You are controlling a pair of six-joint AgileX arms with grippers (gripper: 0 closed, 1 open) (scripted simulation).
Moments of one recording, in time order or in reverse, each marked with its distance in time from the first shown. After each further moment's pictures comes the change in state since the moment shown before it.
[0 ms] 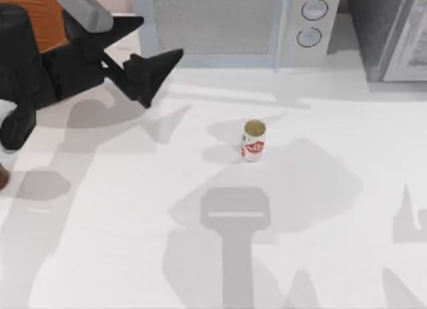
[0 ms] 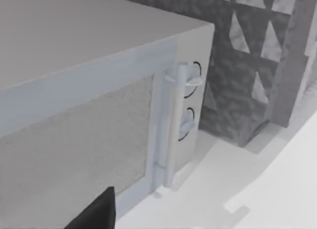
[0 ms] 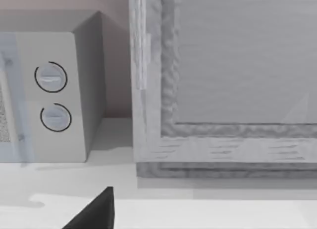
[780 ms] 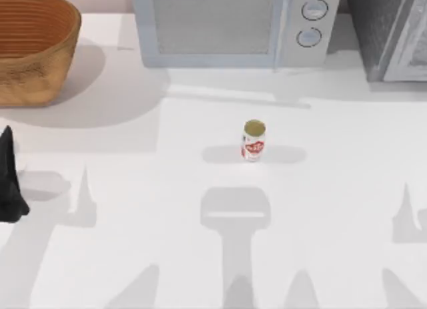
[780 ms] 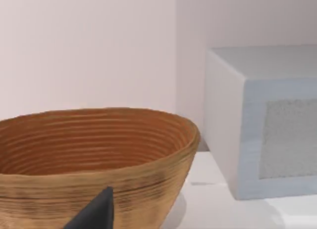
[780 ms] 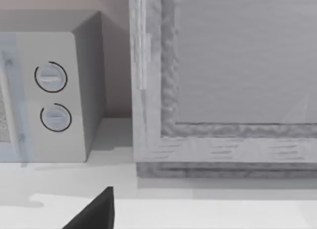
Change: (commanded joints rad) left arm 0.165 -1.554 -0.709 -0.669 -0.659 -0.012; right arm 0.000 0.000 0.000 0.000 0.000 0.000
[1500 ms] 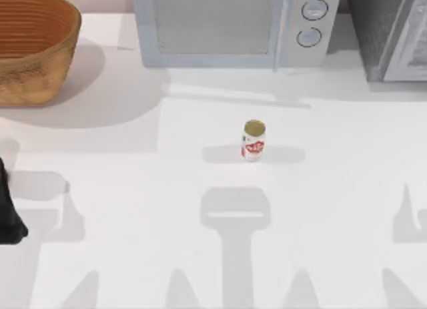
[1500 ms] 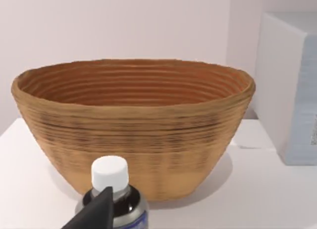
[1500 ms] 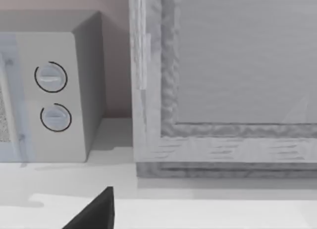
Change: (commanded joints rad) left arm 0.007 -0.220 -0.138 -0.112 -0.115 -0.012; right arm 0.000 0.000 0.000 0.000 0.000 0.000
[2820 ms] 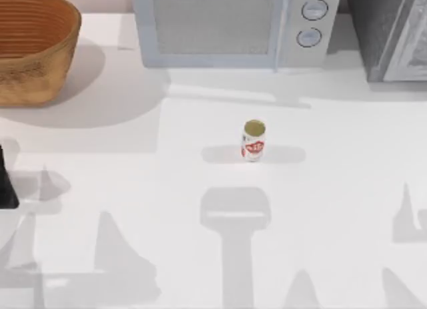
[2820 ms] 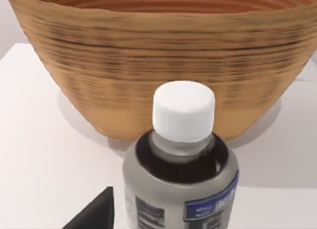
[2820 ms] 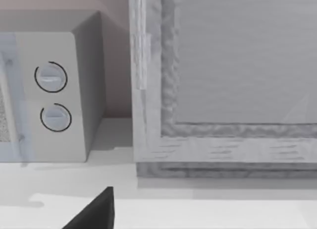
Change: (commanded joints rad) left arm 0.272 1.223 0.036 0.998 0.277 0.057; right arm 0.000 0.000 0.000 0.000 0.000 0.000
